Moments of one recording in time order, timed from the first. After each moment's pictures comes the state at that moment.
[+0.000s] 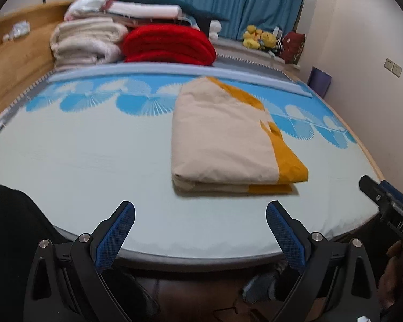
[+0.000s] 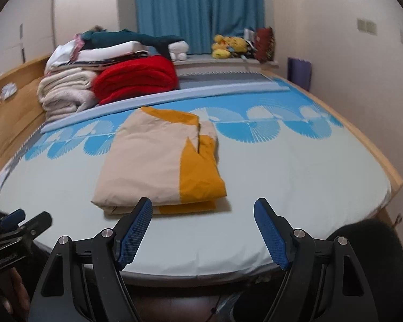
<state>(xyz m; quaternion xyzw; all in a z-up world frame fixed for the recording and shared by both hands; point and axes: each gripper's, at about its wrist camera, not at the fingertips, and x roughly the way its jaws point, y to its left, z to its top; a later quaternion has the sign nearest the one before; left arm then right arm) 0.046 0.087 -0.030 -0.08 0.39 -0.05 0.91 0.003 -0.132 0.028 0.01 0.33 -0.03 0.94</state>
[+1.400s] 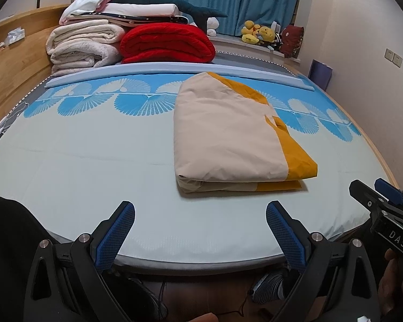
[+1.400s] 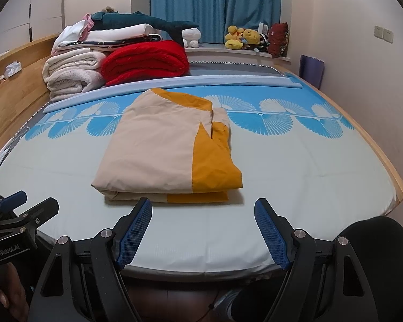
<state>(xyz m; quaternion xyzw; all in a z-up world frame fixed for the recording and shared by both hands) 0.053 0.086 -0.039 -0.05 0.39 -0.05 0.92 0.024 -0.116 0.001 -0.01 0.36 -0.02 0.93</state>
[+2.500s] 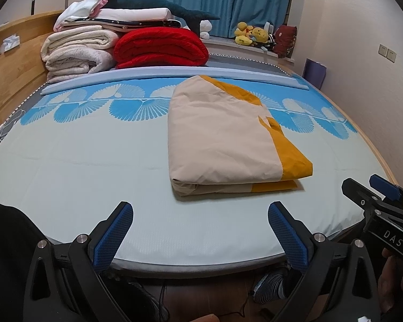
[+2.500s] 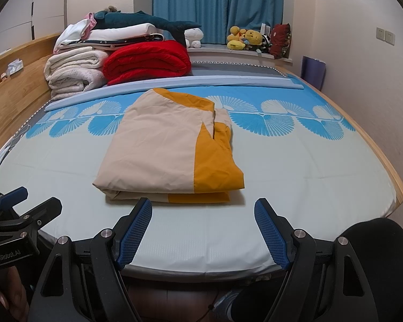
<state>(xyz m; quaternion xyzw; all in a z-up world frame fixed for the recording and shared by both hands) 0.052 0.081 -0.038 -0.04 0.38 -0.07 0.92 0.023 -0.112 0.001 -0.01 0.36 -0.02 0.93</state>
